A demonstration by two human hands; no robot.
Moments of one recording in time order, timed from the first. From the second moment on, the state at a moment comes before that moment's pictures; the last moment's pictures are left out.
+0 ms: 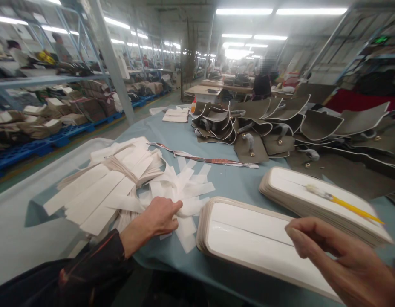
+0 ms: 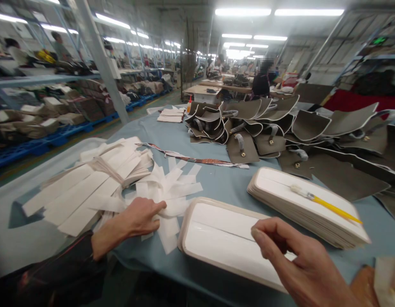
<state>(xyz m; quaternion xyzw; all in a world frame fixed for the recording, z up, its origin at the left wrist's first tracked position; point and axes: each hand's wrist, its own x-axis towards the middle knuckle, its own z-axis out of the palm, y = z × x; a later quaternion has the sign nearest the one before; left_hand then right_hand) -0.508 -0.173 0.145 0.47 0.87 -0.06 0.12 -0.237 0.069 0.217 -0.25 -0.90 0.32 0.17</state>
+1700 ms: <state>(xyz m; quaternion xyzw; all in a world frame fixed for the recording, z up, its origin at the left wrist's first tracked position) -0.281 -0.129 0.102 0.53 0.69 0.49 -0.01 -0.251 0.030 0.213 -0.21 -0.81 0.54 0.01</state>
